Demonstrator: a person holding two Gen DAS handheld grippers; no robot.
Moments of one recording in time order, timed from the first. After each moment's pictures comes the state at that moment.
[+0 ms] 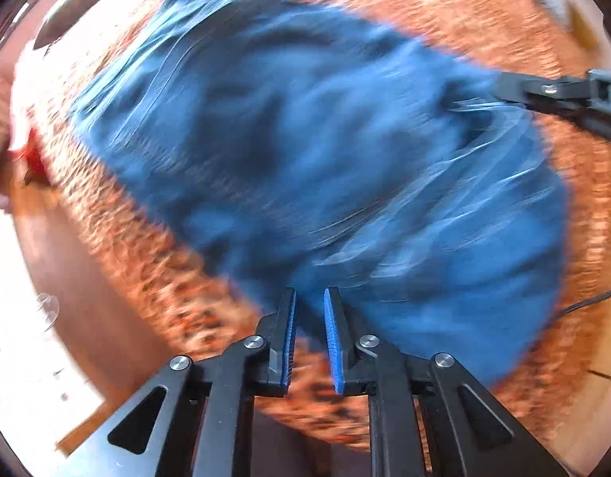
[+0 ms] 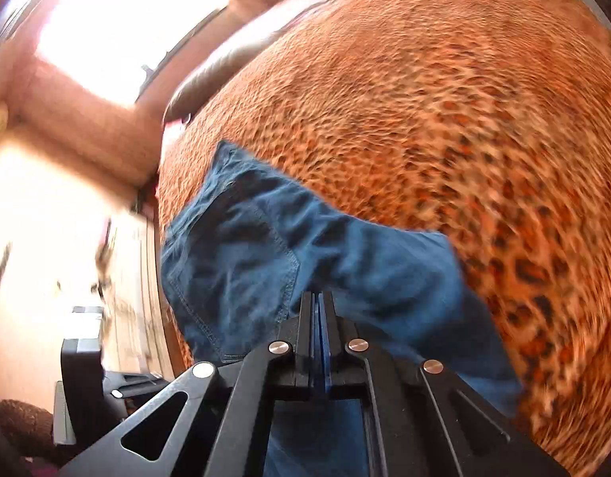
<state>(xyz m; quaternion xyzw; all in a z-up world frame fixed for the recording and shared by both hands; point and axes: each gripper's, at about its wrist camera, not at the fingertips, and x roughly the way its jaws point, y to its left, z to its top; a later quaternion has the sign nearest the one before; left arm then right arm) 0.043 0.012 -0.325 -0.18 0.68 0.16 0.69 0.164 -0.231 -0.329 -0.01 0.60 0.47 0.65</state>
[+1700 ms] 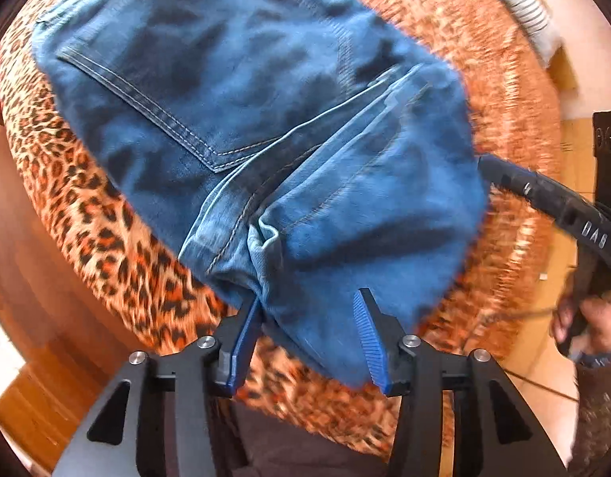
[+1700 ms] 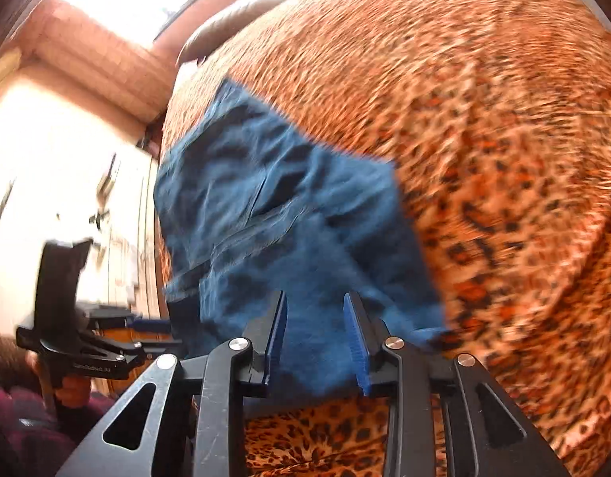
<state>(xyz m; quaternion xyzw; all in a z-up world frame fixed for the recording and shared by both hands) 0.051 0.004 -0.313 -0.32 0.67 0.09 0.67 0.157 -0.287 -0.345 -0.09 0.61 0.51 0.60</state>
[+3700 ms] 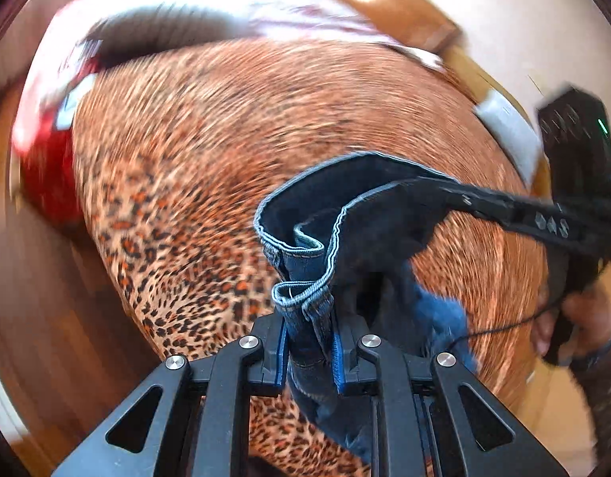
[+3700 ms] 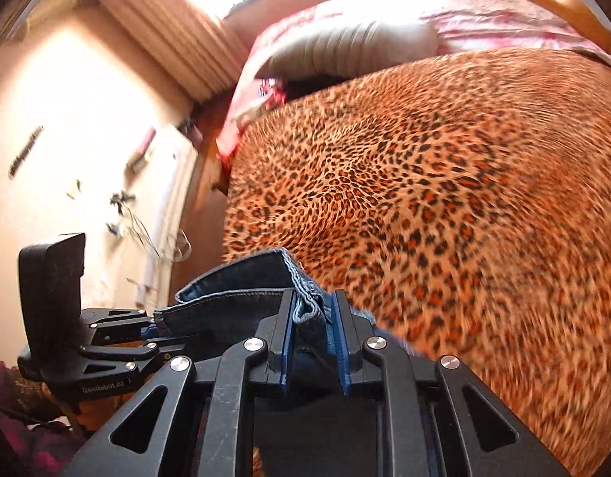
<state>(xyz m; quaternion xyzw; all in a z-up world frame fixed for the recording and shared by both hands) 0.034 0.187 -0.180 -0.29 0.47 0.13 0.82 0.158 -0.011 -0.234 -0.13 0.53 0.60 0.58</state>
